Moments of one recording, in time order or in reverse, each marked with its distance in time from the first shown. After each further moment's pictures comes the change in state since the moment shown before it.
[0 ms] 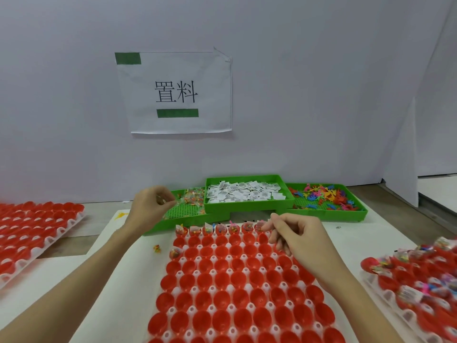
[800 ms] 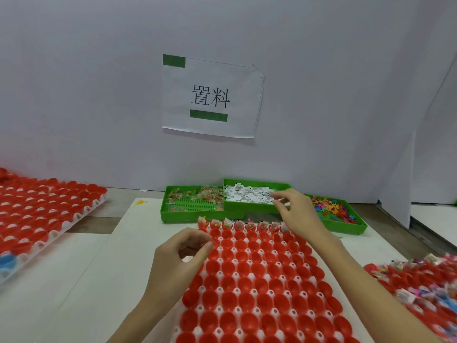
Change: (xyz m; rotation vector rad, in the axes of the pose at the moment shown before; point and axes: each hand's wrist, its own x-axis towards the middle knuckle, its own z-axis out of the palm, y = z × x) left_hand -0.170 0.047 -0.024 -0.660 0.042 -0.020; right_hand 0.070 -0.010 0.029 -0.801 0.033 -0.202
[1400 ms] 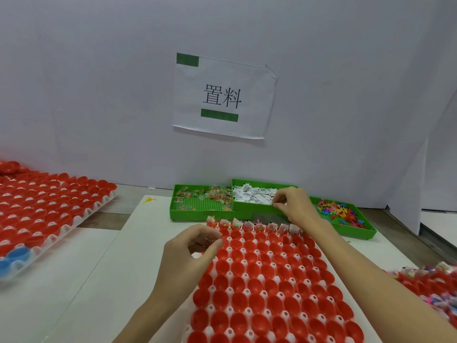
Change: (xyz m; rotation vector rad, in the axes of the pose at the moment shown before) left_hand 0.002 0.008 -0.006 0.011 0.011 0.013; right_hand 0.045 0.013 0.024 -0.154 -0.110 -0.023
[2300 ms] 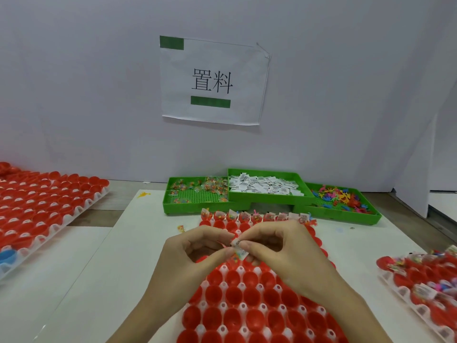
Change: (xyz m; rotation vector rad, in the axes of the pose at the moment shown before) left_hand -0.010 0.026 0.007 -0.184 -0.189 -0.065; right_hand -0.148 -0.093 -0.036 0.755 -0.179 -0.117
